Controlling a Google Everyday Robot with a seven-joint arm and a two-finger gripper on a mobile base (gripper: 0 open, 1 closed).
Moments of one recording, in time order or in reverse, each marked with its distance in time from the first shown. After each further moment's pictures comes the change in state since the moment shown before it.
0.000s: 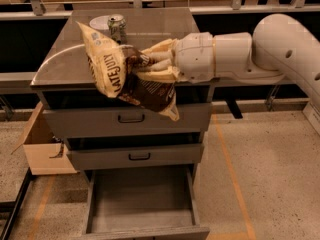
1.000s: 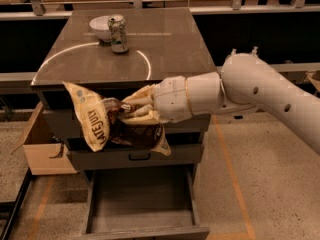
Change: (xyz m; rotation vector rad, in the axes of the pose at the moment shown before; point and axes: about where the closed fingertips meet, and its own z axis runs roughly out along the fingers) arm 0.048 0.089 0.048 -0.124 0.092 0.056
